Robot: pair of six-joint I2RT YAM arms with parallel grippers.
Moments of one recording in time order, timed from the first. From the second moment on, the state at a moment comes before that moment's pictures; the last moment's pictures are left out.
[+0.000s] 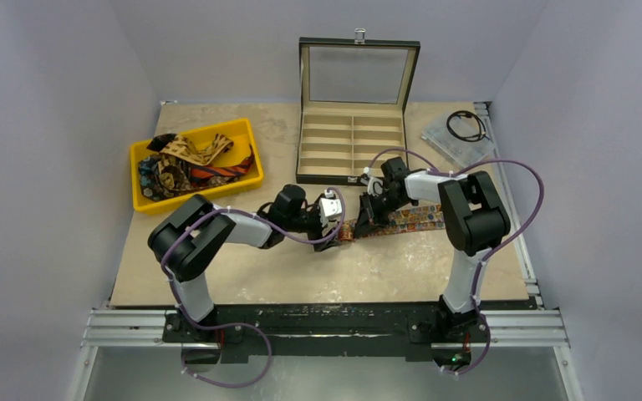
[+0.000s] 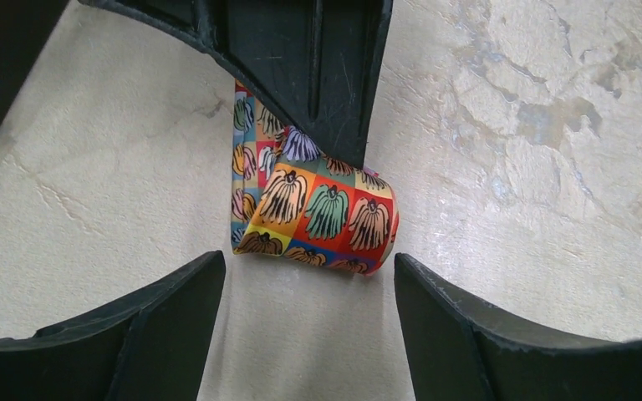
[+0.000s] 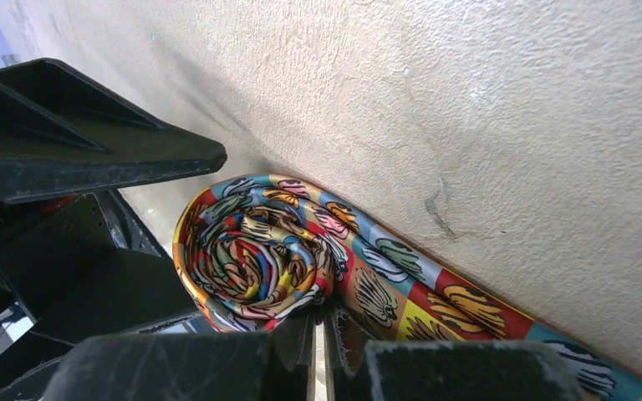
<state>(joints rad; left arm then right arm) -0.69 1.79 0.72 0.53 0.59 0.28 0.31 1.93 1.07 -0.51 -0.74 0.17</state>
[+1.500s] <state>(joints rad) -0.80 1.85 0.92 0.22 0.51 0.64 0.32 1.87 1.10 -0.58 -0.76 0.08</state>
